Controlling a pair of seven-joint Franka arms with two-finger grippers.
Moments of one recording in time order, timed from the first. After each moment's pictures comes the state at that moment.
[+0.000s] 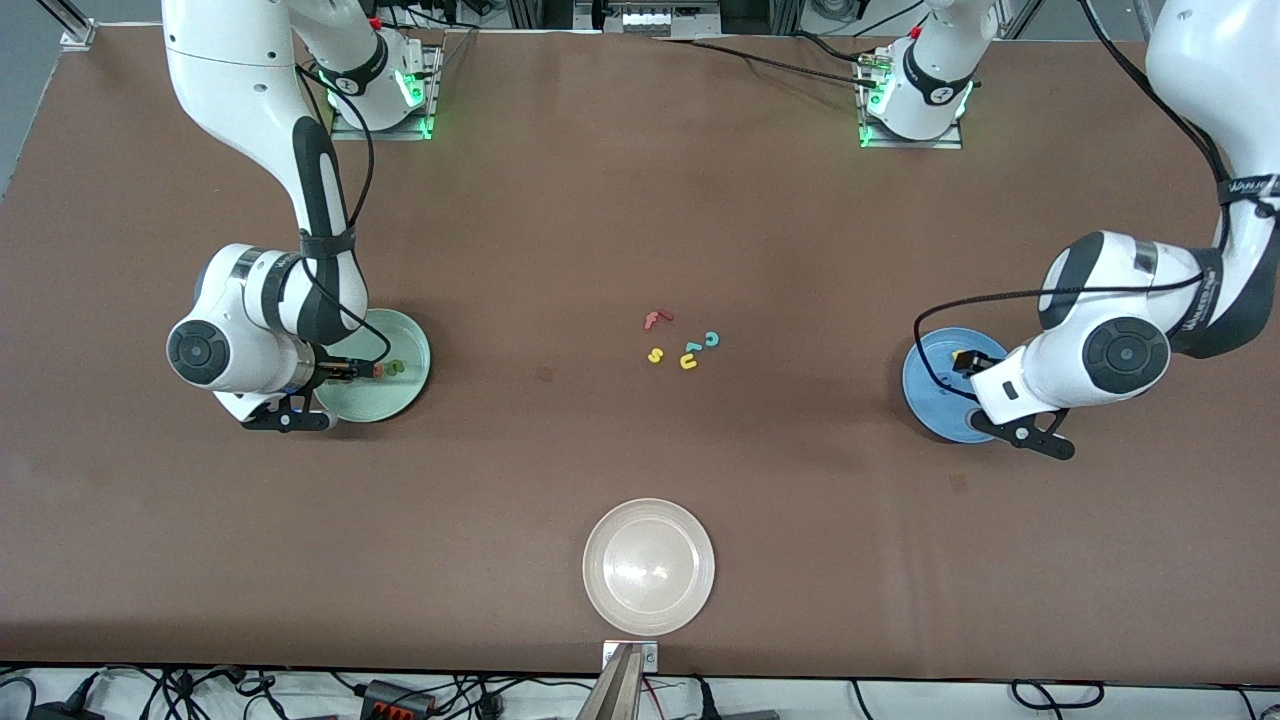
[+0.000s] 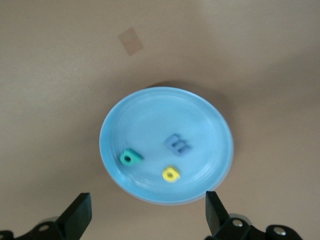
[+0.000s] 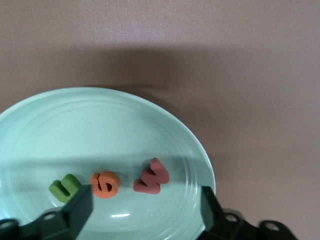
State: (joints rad) left arm 0.44 0.52 -0.64 -1.65 0.45 1.78 0.04; right arm 0.66 0.65 -0.64 -1.87 0.40 2.14 -0.18
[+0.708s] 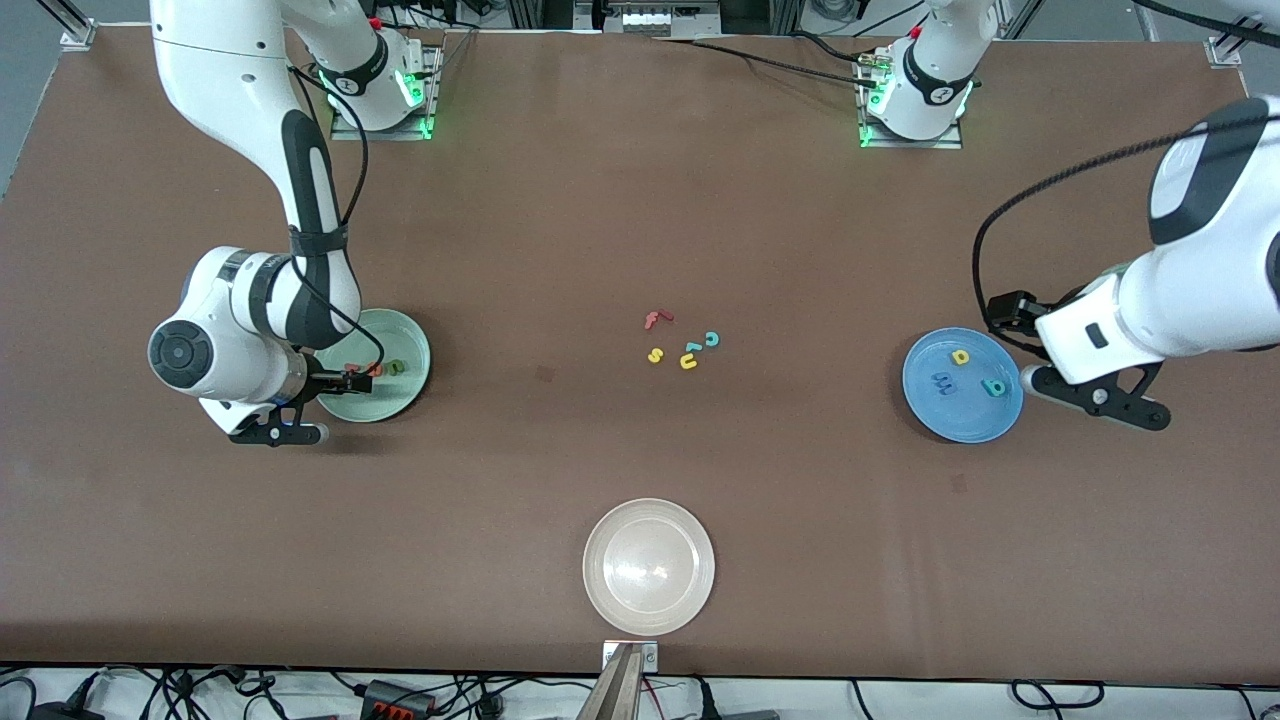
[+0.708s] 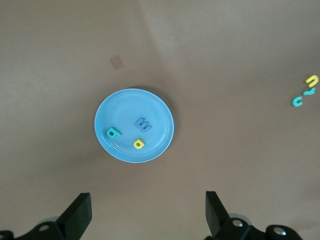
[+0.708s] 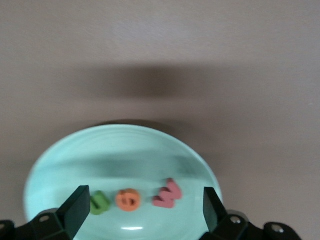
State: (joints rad) left arm 0.37 0.45 -0.69 -1.25 0.28 1.40 0.03; right arm 0.57 0.61 -0.55 -1.79 0.40 2.13 -0.12
